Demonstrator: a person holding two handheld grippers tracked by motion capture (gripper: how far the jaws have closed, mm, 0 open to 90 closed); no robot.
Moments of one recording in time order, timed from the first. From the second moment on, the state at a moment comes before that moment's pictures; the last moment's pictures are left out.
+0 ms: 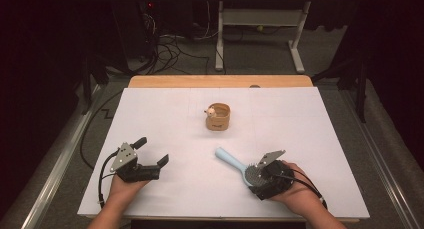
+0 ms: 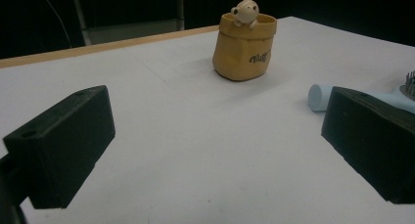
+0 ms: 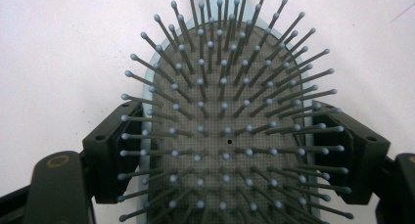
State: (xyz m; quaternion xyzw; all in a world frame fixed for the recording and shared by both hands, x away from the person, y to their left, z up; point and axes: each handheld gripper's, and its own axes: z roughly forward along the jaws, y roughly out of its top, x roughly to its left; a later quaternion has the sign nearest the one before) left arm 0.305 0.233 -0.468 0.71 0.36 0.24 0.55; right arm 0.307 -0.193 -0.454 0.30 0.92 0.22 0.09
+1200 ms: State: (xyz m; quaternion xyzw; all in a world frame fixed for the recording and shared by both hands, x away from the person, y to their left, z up) left arm 0.307 0.232 -0.460 0.71 0.36 0.25 0.55; right arm 0.320 -0.195 -0.433 0.32 0.91 0.24 0.09
